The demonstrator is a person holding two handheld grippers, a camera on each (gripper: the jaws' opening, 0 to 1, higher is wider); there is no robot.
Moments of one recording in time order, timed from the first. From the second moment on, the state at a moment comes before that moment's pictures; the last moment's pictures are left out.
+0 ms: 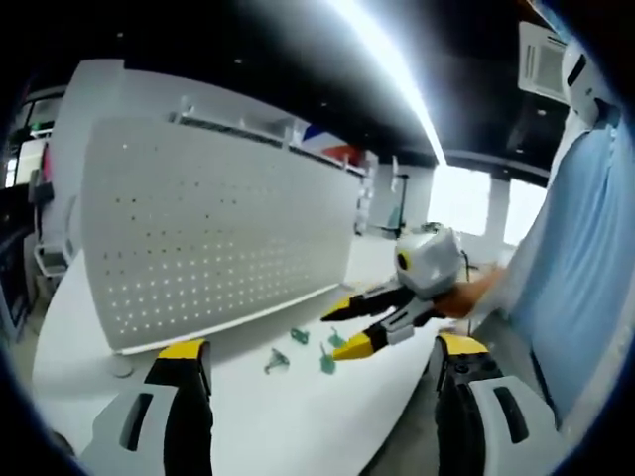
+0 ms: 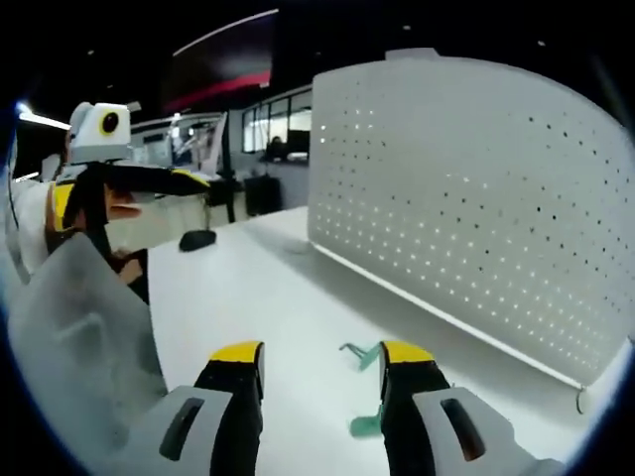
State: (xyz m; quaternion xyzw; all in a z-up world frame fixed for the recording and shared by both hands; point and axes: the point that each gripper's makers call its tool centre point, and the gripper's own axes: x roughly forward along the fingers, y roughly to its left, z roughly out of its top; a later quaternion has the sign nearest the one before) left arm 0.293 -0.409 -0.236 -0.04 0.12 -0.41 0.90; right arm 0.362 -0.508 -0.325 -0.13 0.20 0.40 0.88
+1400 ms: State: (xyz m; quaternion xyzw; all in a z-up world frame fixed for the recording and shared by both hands) left arm 0.288 -0.408 -0.250 -0.04 0.13 -0.45 0.88; right arm 0.409 -0.504 -0.404 -0.14 0.32 0.30 0.89
